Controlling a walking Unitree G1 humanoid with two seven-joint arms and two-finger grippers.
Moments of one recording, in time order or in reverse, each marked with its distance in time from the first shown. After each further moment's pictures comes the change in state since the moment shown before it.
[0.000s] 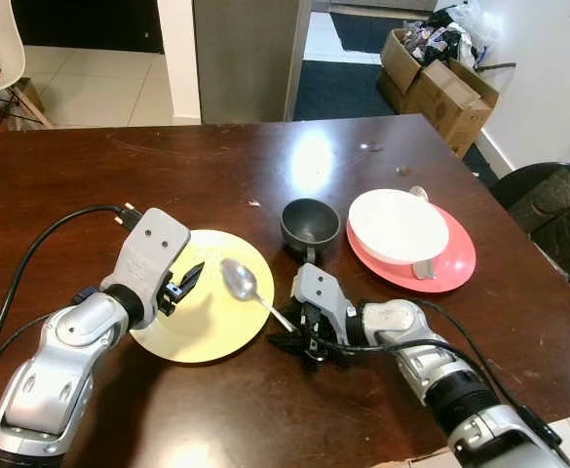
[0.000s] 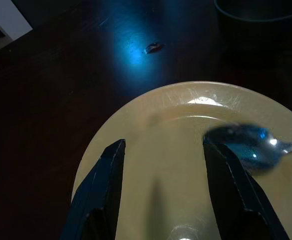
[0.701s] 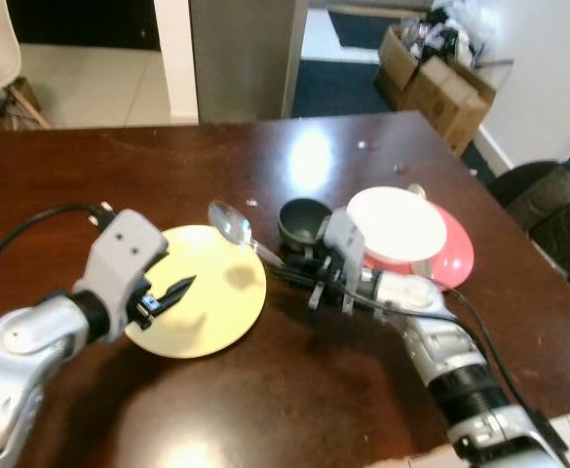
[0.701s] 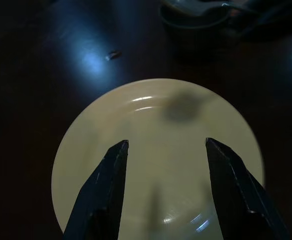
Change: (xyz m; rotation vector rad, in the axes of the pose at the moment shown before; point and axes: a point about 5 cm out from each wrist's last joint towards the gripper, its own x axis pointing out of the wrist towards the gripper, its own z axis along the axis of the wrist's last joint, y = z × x) left arm -0.042 0.017 0.010 0.012 -0.034 -0.253; right arm -0.025 -0.017 0.063 0.038 -0.363 -0.196
